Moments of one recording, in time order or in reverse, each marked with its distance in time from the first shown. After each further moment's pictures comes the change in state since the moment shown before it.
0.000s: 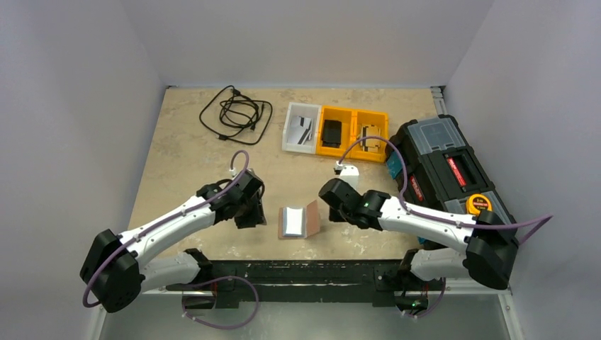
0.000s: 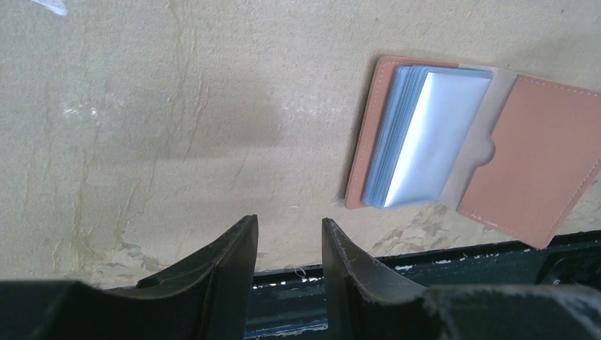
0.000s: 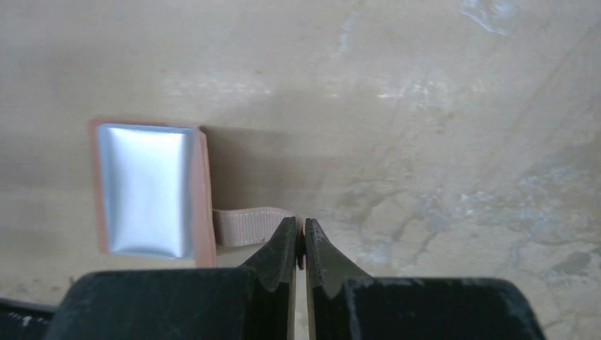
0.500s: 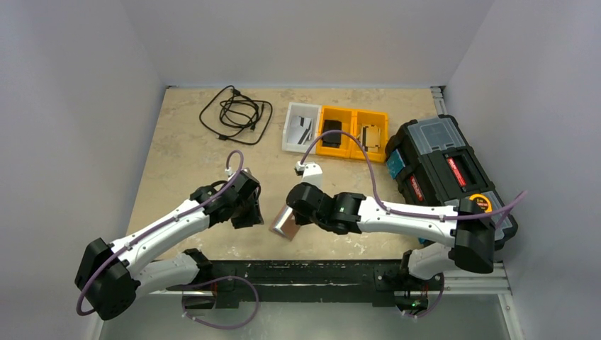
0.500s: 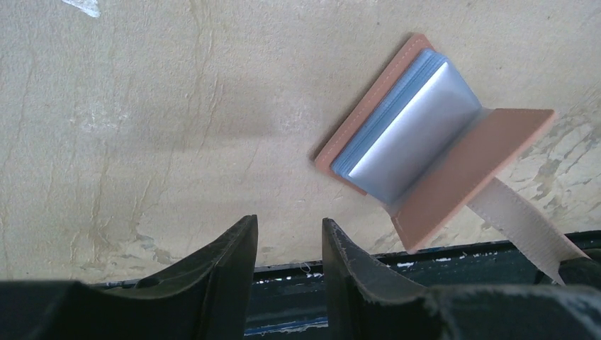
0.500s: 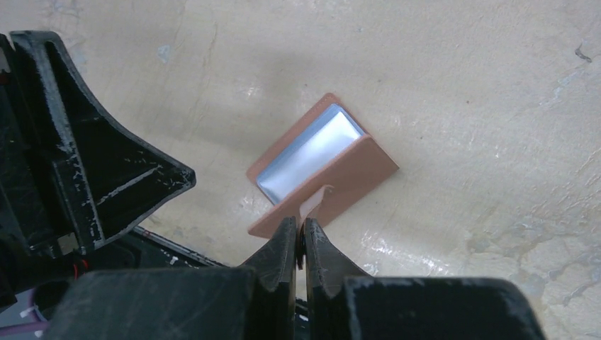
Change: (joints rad) left arm 0.000 -0.048 0.000 -0.026 -0.021 -0.001; right arm 0.182 0.140 0.224 0.079 0.009 -0.018
